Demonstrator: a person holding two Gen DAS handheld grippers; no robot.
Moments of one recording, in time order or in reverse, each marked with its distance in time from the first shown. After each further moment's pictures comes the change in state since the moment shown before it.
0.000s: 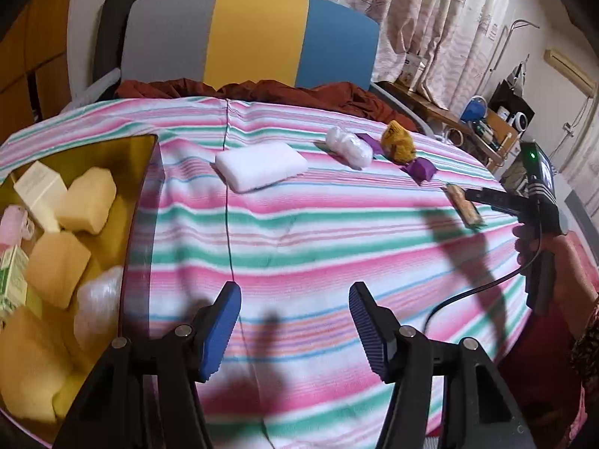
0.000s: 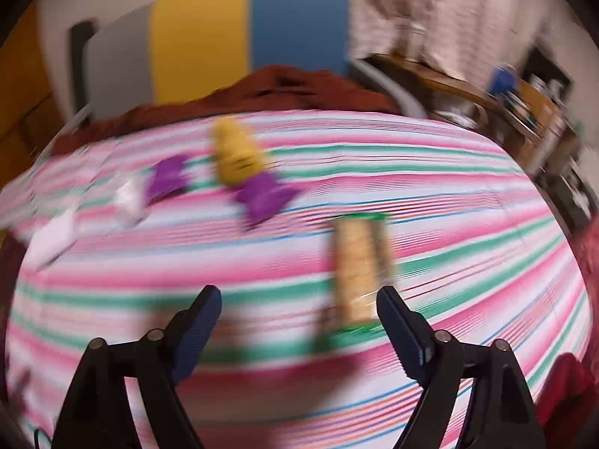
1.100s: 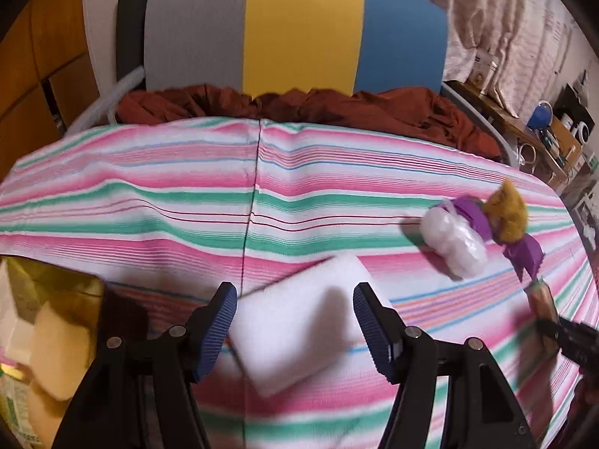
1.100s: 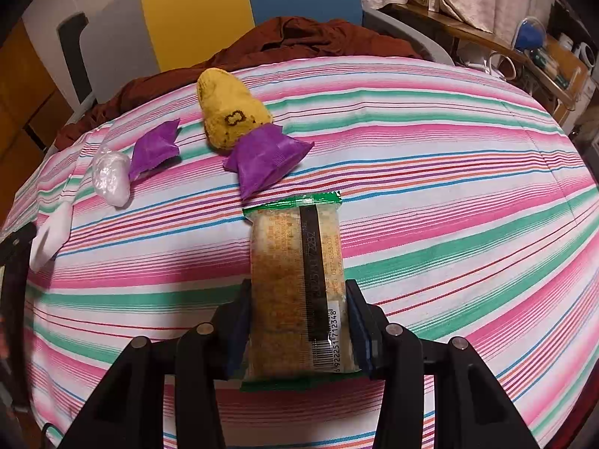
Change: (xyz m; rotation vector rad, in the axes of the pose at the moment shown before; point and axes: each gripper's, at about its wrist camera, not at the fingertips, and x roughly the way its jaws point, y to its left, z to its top) left arm 0.129 0.025 0.131 -0.069 0.065 0.199; right arm 0.045 -0.004 -0.002 0.019 0.180 0.156
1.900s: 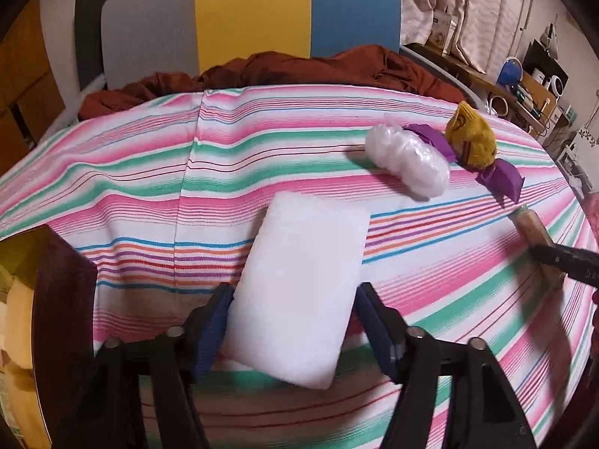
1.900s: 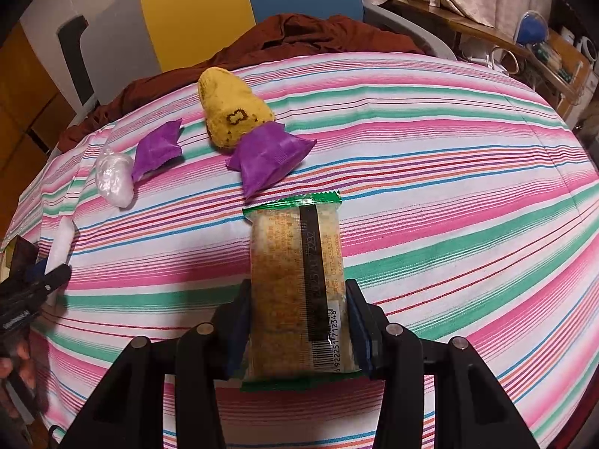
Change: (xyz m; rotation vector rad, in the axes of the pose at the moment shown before) left arm -0.007 -0.034 -0.054 0.164 0.030 -0.037; right arm 0.002 0.001 0.003 0.008 0.011 0.017
